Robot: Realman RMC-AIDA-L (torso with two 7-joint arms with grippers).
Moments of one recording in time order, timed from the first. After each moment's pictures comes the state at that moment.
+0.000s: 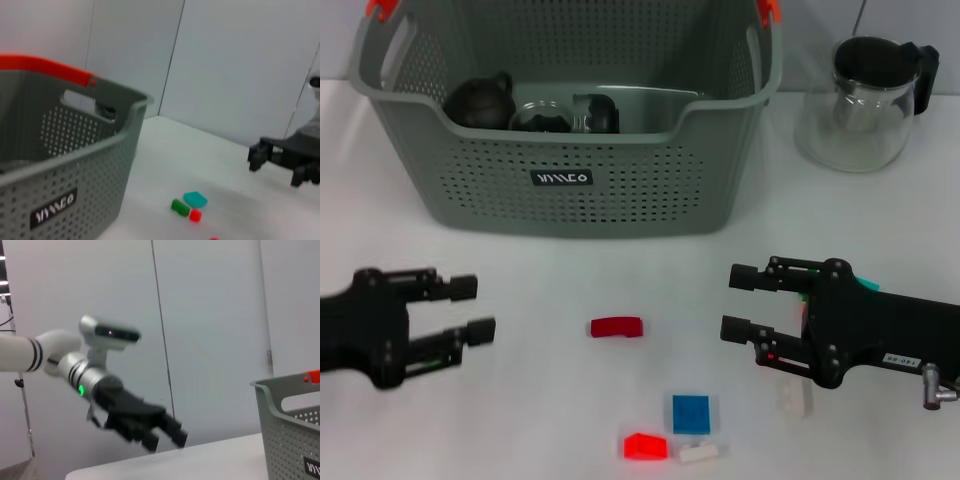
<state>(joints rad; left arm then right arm) -0.28 -2.17 0.45 1.12 2.11 1.95 -1.45 0.45 2.08 -0.91 -0.44 -1.67 -1.70 0.98</state>
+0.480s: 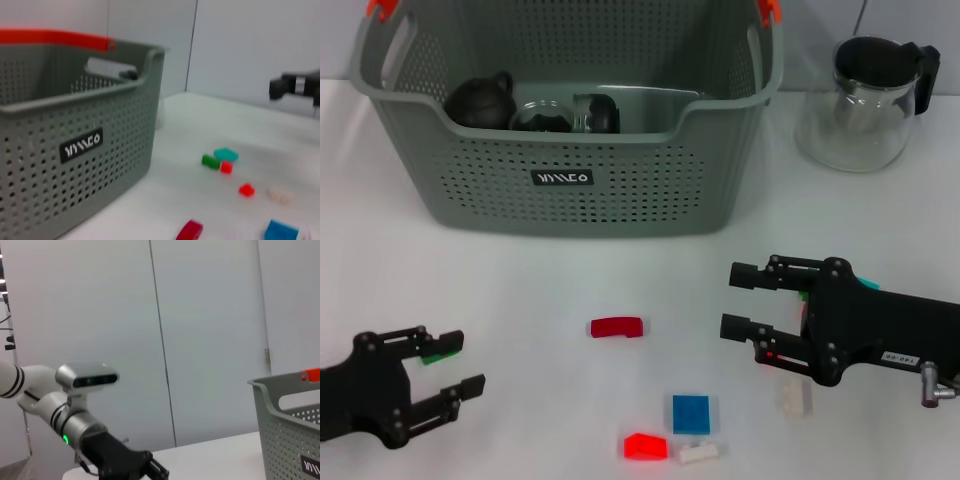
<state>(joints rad) -0.23 -2.17 0.34 0.88 2.23 1.80 -1.04 0.45 2.08 -0.91 -0.44 -1.67 -1.69 0.98</state>
